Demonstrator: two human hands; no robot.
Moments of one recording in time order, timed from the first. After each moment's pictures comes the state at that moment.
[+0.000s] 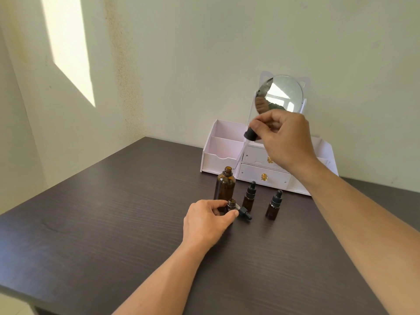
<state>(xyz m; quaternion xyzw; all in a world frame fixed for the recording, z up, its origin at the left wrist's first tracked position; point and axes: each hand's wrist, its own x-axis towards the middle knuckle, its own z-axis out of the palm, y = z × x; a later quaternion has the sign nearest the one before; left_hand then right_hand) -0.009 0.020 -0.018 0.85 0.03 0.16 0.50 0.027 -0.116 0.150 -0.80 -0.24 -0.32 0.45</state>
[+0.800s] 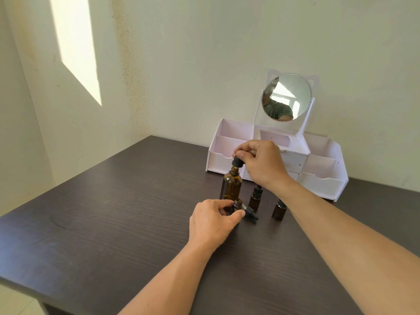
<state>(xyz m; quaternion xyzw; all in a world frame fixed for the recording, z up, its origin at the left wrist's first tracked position) -0.008 0.019 -0.017 0.86 0.03 0.16 0.49 0.056 -0.090 0.094 -0.86 -0.20 -0.23 0.40</state>
